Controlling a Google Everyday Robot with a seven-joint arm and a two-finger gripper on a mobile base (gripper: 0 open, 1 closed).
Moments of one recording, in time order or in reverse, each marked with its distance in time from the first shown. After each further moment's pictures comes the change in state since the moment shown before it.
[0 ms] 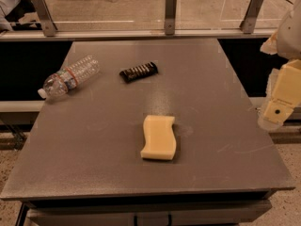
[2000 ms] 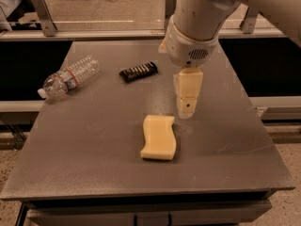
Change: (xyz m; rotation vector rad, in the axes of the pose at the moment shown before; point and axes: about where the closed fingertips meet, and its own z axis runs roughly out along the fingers) arm -0.162 -0.012 0.088 0.000 -0.064 -0.548
